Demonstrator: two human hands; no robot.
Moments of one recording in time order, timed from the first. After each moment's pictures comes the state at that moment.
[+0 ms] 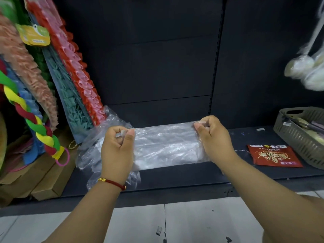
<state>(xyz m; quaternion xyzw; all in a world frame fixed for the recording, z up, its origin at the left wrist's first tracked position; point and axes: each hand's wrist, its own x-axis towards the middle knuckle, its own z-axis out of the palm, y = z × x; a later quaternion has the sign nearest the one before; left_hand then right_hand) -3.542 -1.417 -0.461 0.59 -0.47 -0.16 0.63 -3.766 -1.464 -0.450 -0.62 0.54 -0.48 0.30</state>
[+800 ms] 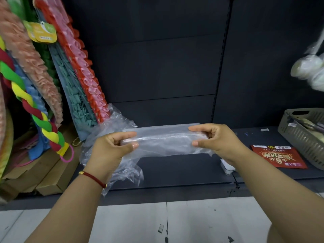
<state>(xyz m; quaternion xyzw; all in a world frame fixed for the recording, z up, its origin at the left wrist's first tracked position) -3.507 -1.403 -0.447 0.60 -0.51 -0.29 0.54 -3.781 -1.472 -0.455 -0.64 0.45 -0.40 0.48</state>
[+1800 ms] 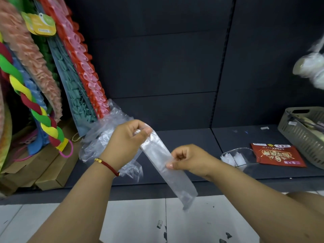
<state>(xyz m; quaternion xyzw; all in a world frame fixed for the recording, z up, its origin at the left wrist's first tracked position) -3.528 -1.417 -0.438 0.59 -0.63 -0.21 0.45 -3.733 -1.443 -0.478 -0.70 0.42 -0.21 0.55</state>
